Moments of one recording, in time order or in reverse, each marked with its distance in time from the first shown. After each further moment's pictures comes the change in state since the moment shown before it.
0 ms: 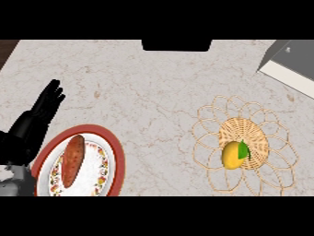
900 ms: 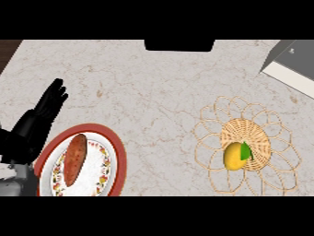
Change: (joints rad) left arm -0.010 -0.011 -0.010 -0.004 -0.005 -0.003 0.010; right arm -0.235 -0.135 -0.036 0.412 -0.054 0.015 -0.345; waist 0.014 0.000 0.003
